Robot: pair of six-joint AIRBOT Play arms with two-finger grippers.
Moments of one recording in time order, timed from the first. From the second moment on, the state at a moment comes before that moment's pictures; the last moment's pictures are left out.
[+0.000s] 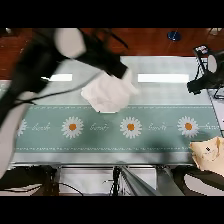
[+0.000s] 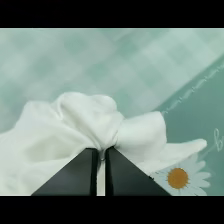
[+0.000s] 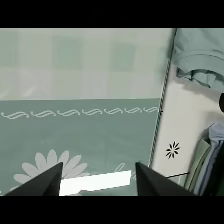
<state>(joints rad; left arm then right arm) -0.72 -1.52 1.81 1.47 -1.19 -1.52 0.06 -1.29 1.29 -2.03 1.38 1.61</state>
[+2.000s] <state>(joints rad) -0.14 -1.87 1.43 0.72 -1.19 -1.35 -0.20 -1.39 1.29 -1.30 1.38 1.32</state>
